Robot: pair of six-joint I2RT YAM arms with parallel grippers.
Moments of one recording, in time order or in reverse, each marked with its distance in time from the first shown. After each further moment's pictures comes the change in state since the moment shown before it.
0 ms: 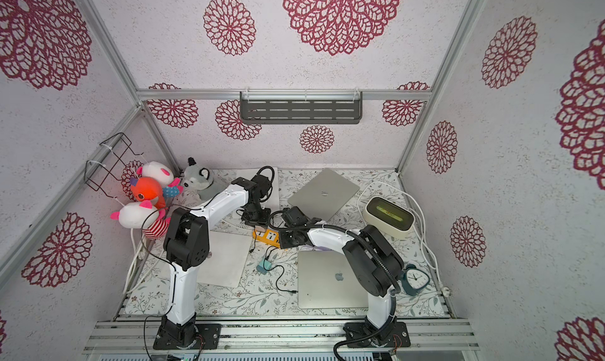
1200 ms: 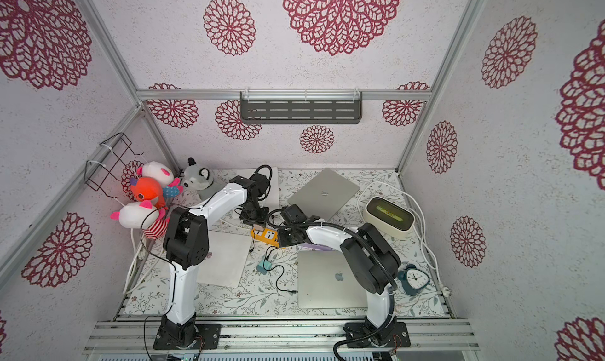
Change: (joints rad) left arm -0.004 0.020 0.053 -0.053 -0.060 0.001; right arm -0.007 0.035 0.041 -0.010 -0.027 0.000
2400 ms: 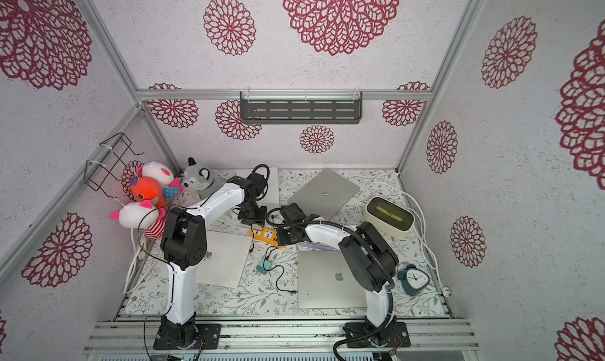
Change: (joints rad) left arm 0.020 -0.021 -0.036 0.028 0.010 -0.007; right arm -0.006 0.024 0.030 -0.010 -0.023 0.000
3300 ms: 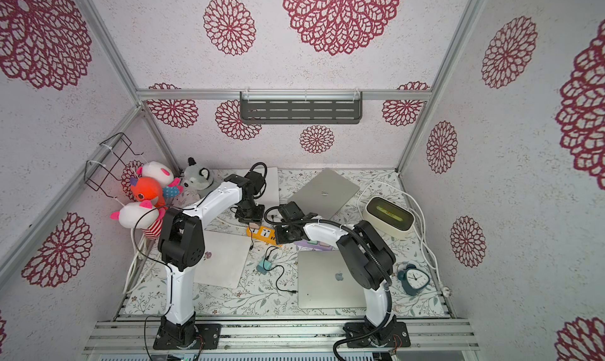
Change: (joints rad) left arm 0.007 -0.023 0.008 -0.031 -0.041 -0.015; right arm -0.001 0.027 0.033 0.000 -0.024 -0.002
